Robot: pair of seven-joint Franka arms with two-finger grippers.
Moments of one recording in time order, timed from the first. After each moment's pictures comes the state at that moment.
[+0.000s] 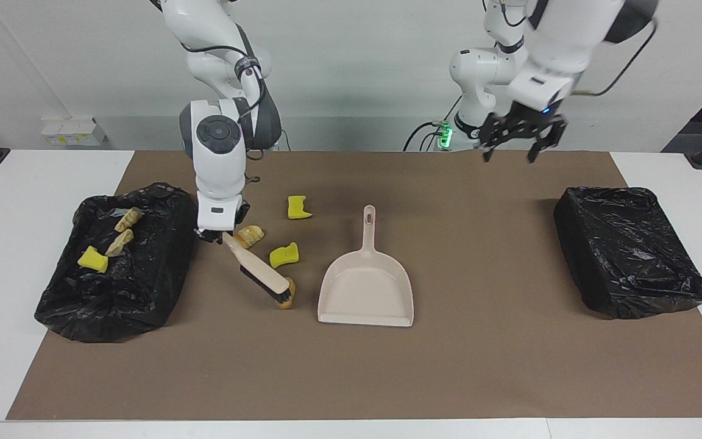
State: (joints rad) left arm -0.07 -0.08 -0.27 -1.76 -0.06 1.80 -0.29; right arm 0.04 0.24 0.17 -1.81 -0.31 1.96 -0.52
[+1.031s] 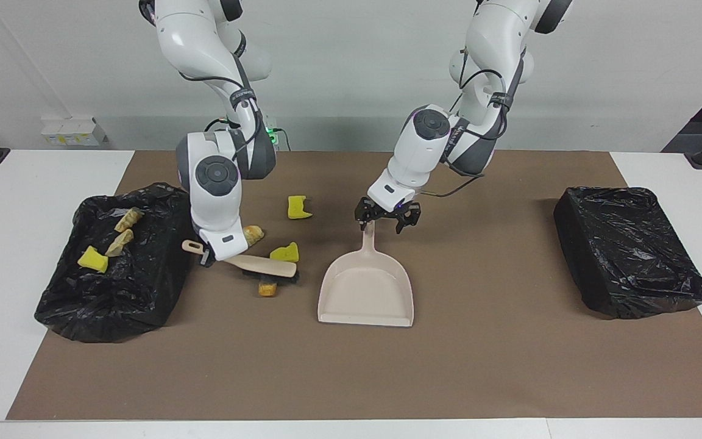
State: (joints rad) left arm -0.12 0.29 -0.56 -1.90 0.00 2.29 -0.60; right arm 0.00 0.29 0.17 -1.81 -0.37 1.87 -1.02
